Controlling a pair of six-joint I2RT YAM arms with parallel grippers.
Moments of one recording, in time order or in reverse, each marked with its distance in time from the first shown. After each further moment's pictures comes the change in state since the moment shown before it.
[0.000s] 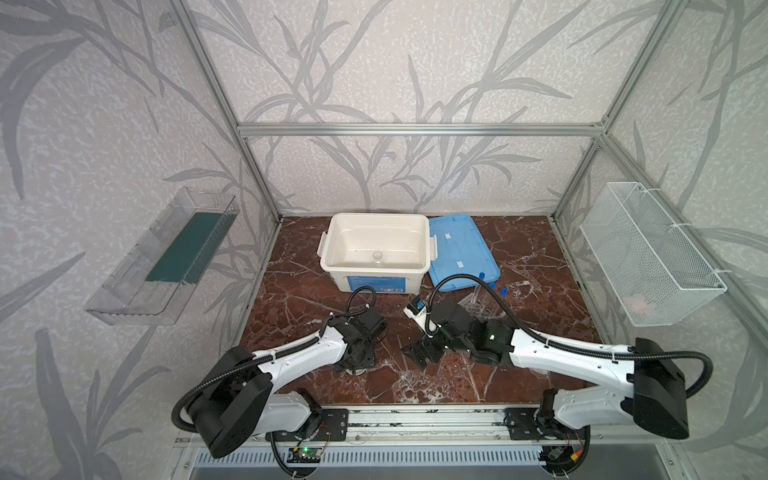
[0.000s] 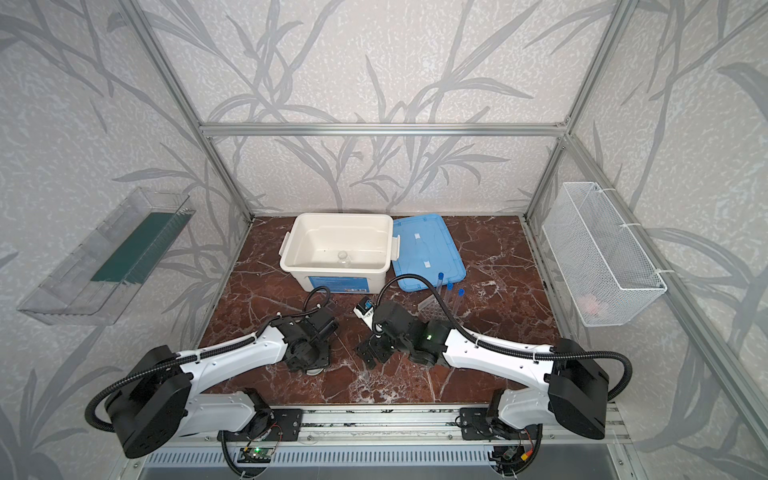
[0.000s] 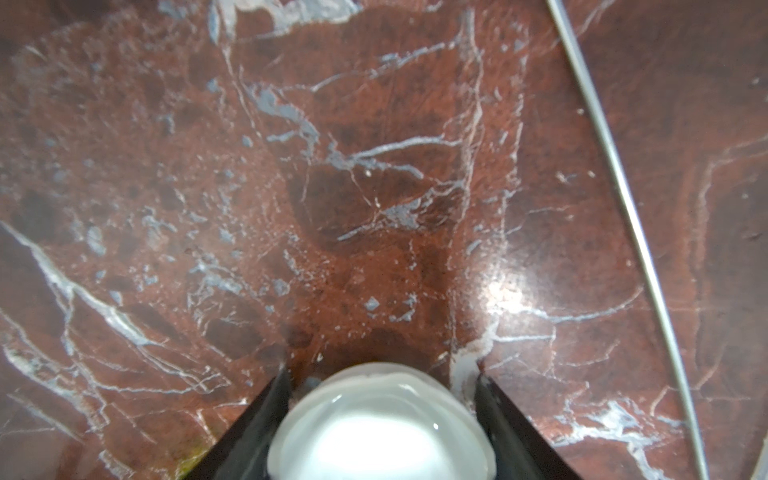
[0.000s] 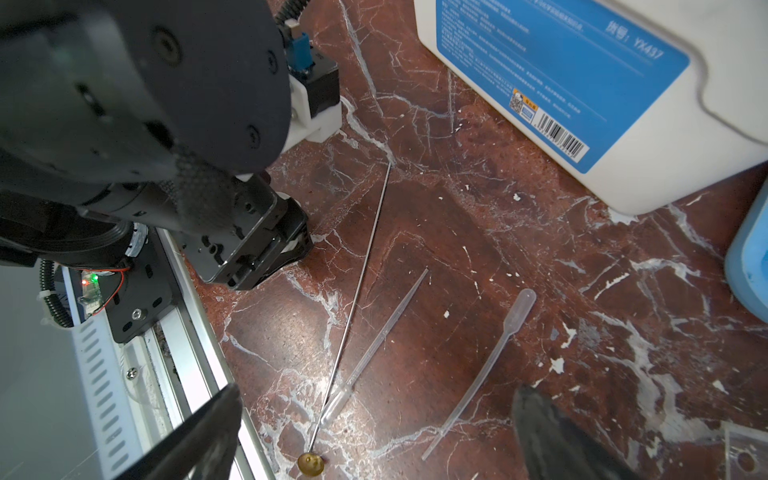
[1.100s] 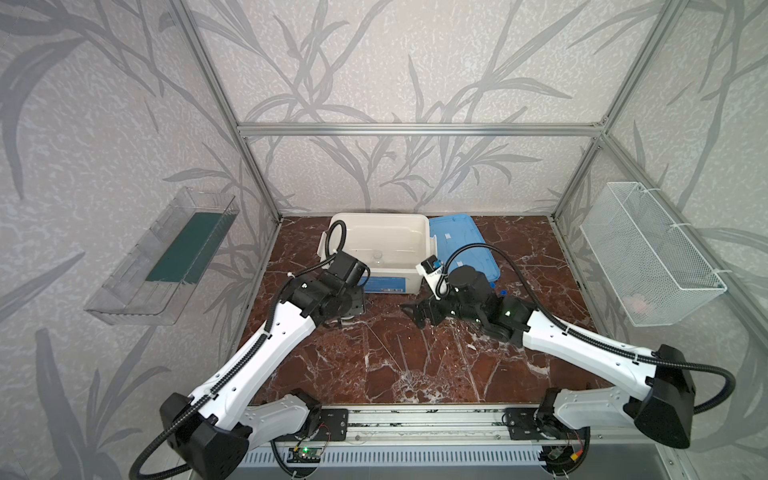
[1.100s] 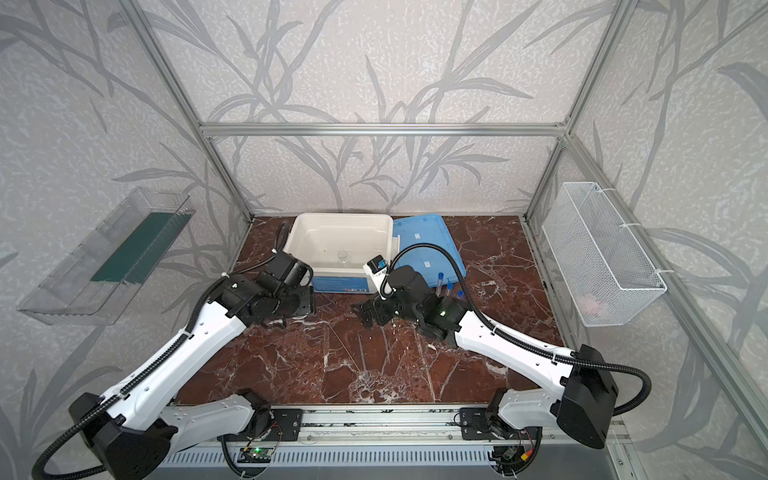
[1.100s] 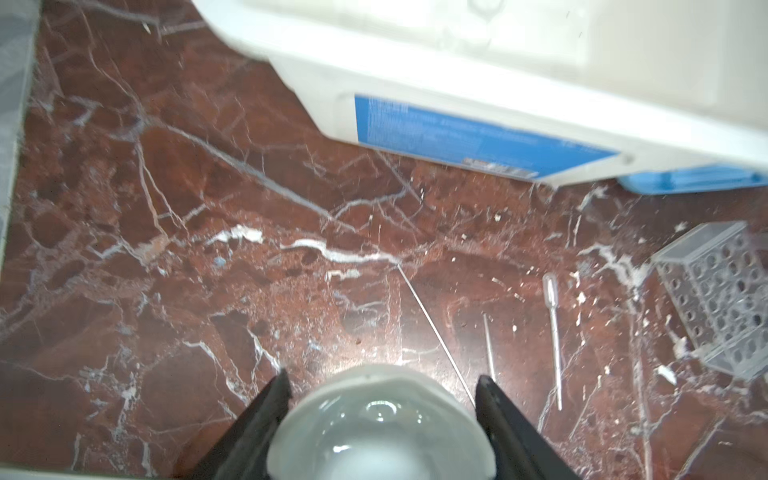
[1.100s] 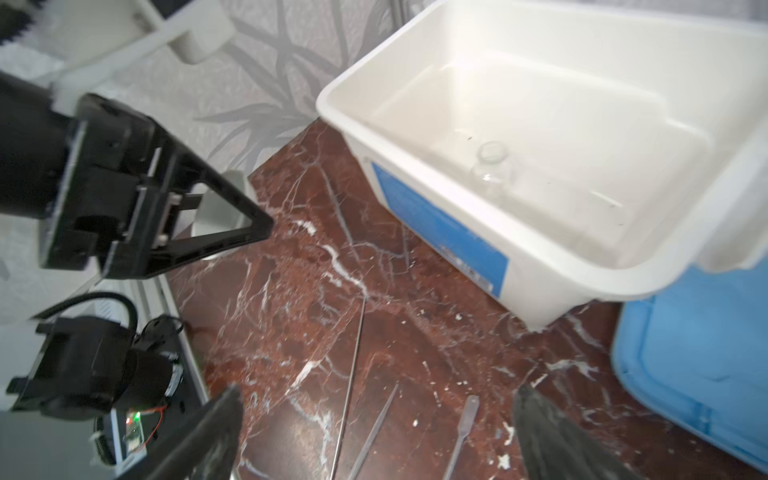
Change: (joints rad) left arm 0.213 -0.103 0.644 -0.374 -0.100 0.256; right arm -0.194 -0.030 0.188 0.051 -0.052 0.031
